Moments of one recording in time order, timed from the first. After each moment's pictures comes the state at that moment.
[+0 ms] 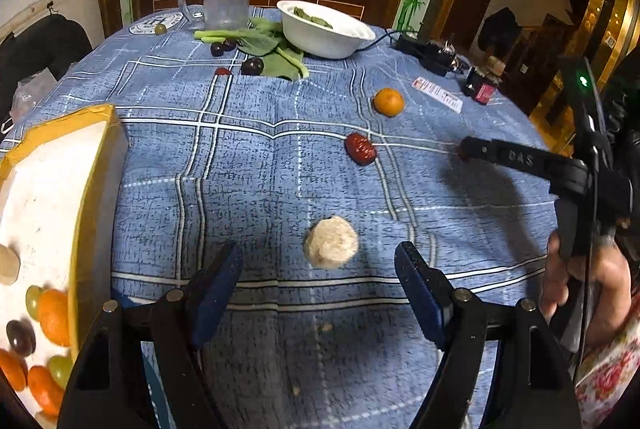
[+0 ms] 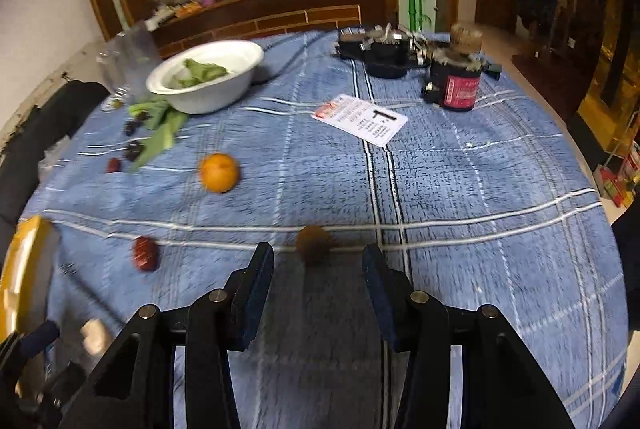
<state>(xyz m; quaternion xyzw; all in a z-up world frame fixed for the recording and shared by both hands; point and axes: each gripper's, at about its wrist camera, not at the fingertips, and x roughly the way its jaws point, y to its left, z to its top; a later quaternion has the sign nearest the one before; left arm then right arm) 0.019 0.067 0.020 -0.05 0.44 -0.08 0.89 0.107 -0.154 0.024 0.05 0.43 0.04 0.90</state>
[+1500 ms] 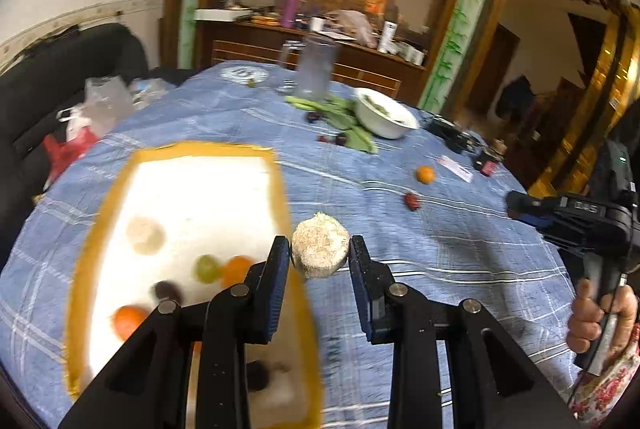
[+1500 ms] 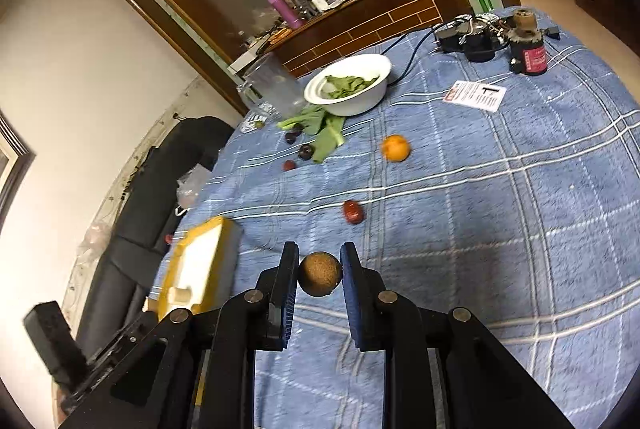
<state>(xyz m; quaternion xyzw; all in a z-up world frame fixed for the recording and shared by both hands) -0.092 0.186 0.101 -0.11 0.34 -0.02 0.93 0.004 -0.119 0.095 0.22 0.40 0.22 0.86</state>
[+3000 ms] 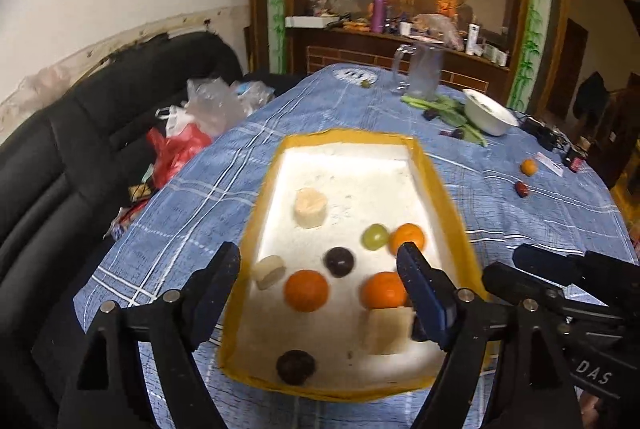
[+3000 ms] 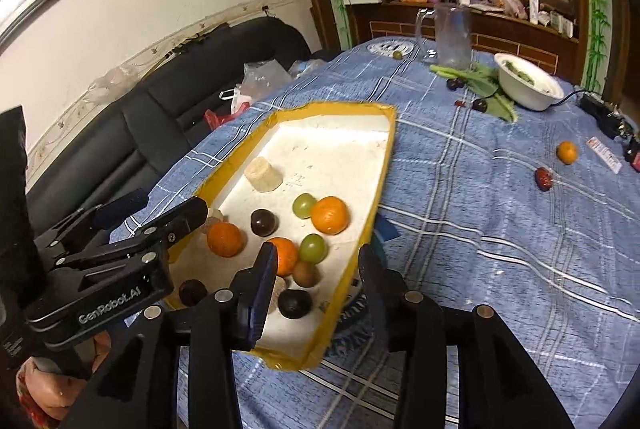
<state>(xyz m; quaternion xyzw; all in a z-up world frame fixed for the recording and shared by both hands) -0.152 0.246 0.096 -0.05 0.34 0.13 0.93 -0.104 0.109 0.082 -0.02 0.39 0.31 0.87</state>
